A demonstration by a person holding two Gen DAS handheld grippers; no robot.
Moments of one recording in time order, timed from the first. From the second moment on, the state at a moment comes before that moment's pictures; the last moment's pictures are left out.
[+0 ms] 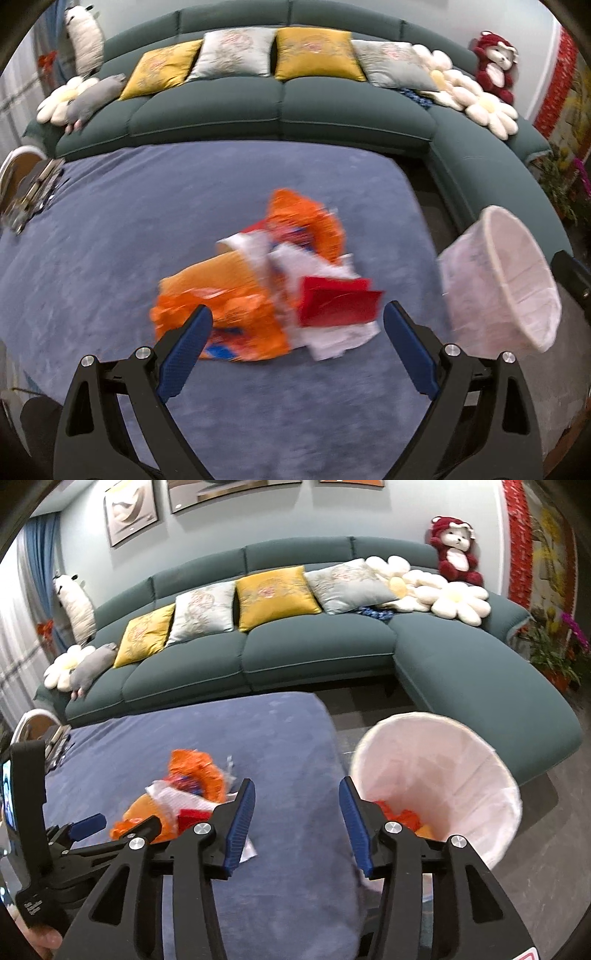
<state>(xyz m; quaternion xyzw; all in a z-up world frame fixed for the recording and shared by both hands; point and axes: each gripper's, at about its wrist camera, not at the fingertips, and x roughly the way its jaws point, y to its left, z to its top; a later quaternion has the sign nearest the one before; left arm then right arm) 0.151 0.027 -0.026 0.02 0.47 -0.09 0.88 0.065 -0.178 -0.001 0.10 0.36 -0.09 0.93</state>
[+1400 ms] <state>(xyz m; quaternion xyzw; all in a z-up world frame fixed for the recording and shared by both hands) 0.196 0.145 -0.143 -0.01 0.55 -0.09 0.83 0.154 -0.057 -0.079 0.06 0.44 -0.03 0.89</state>
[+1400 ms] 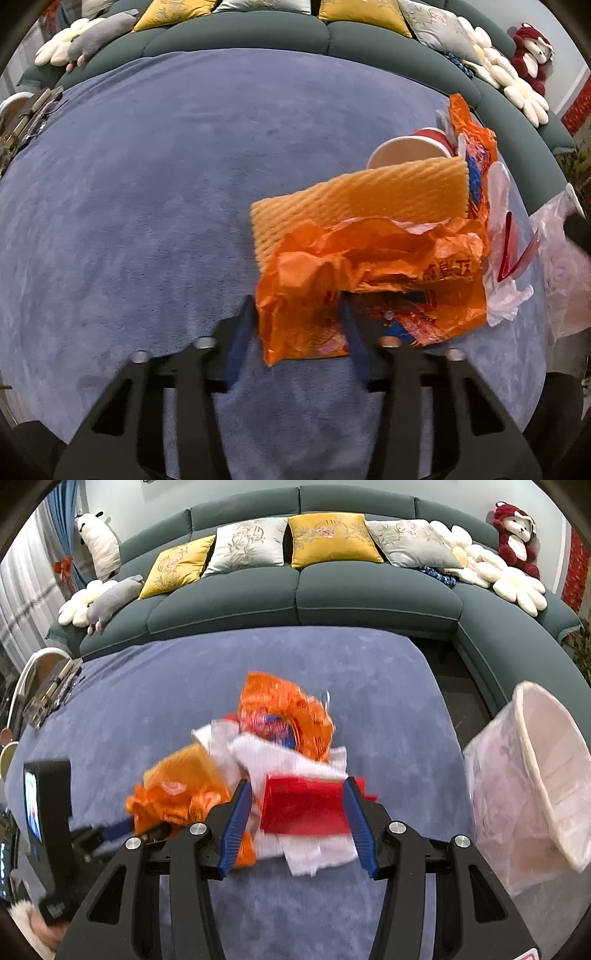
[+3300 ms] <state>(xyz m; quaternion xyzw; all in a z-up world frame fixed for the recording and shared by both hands) 0.189 0.146 -0.055 -0.08 0.49 -0.08 0.87 0.198 -0.076 -0.063 0.10 0.42 0.00 0.90</state>
